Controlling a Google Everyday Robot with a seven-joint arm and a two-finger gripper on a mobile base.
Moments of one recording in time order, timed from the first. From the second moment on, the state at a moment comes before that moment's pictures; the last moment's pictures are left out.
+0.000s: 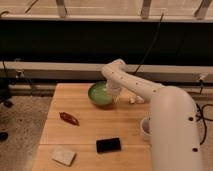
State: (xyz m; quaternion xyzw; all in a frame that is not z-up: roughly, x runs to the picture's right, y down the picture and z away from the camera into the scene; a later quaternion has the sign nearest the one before) arm 0.092 0.083 0.921 -0.33 -0.13 -0.37 0.86
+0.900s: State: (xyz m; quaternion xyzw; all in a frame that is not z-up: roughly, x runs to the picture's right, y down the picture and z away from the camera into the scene) arm 0.125 0.153 0.855 -0.38 -0.13 -0.34 0.85
